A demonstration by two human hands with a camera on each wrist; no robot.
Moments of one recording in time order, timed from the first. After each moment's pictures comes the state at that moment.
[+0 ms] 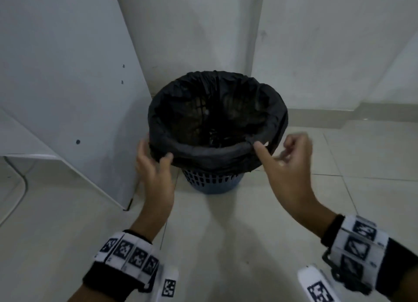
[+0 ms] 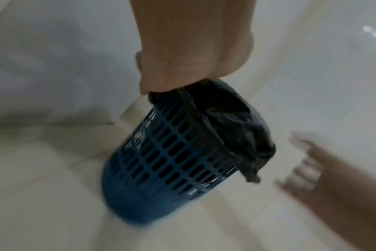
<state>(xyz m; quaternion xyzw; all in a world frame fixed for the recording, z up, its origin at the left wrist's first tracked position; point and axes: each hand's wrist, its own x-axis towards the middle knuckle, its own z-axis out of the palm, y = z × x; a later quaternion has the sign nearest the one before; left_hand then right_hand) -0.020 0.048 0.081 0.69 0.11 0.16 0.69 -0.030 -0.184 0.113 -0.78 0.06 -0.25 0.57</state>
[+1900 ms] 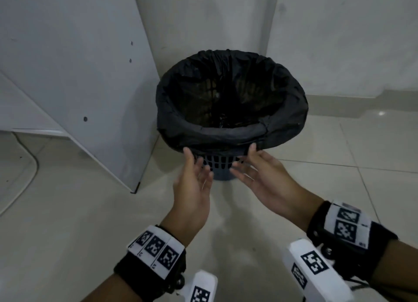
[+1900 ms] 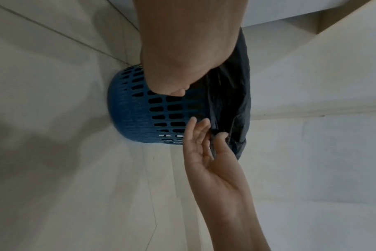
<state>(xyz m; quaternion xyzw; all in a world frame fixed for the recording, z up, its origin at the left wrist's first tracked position) -0.050 0.002 0.059 0.41 0.29 -0.04 0.86 -0.036 -0.146 0.074 -0.46 0.18 0.13 0.86</state>
